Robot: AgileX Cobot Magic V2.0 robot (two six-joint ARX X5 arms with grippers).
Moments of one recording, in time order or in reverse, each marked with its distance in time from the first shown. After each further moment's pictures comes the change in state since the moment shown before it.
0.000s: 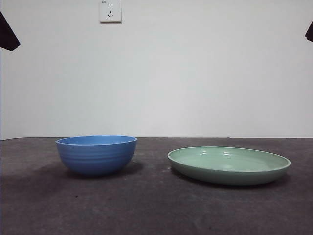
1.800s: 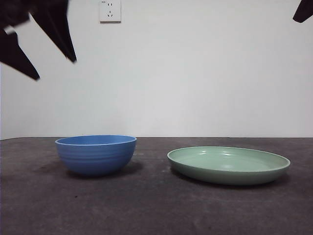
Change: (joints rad) left arm -0.001 0.488 0.317 0.060 -0.242 -0.064; right arm 0.001 0.000 0.000 0.006 0.000 0.002
